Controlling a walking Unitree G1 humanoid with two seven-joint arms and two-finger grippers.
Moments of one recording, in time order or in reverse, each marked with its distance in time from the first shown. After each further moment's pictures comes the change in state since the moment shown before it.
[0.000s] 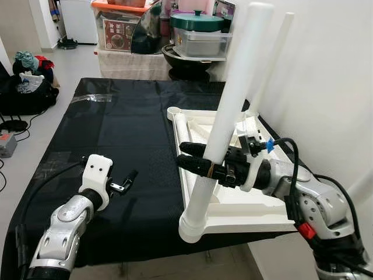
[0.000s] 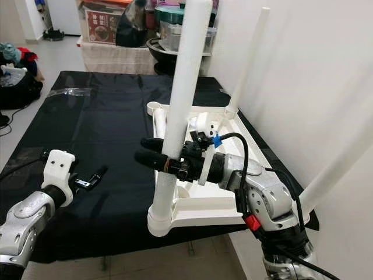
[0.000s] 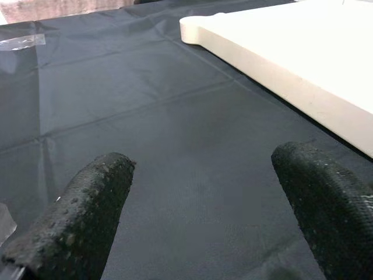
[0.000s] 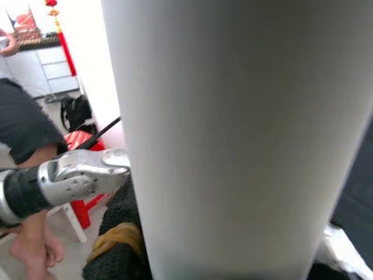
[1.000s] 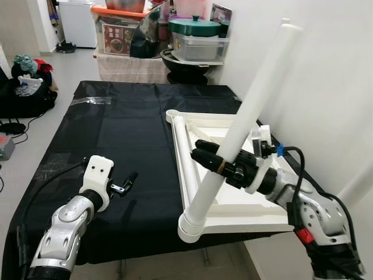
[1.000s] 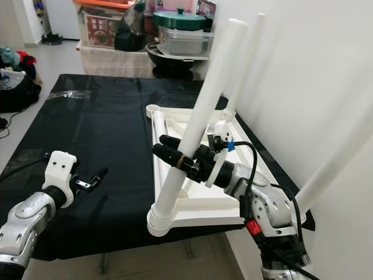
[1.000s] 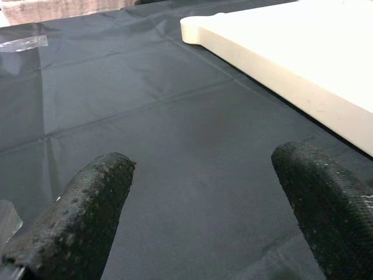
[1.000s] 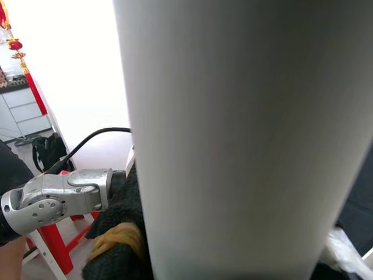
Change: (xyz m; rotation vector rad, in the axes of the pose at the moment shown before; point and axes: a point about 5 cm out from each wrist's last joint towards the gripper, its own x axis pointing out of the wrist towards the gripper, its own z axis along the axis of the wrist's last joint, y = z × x) left arm 0.001 0.000 -0.003 0.012 0.019 0.004; right arm -0.025 -0.018 -0.026 0.099 -0.072 -0.164
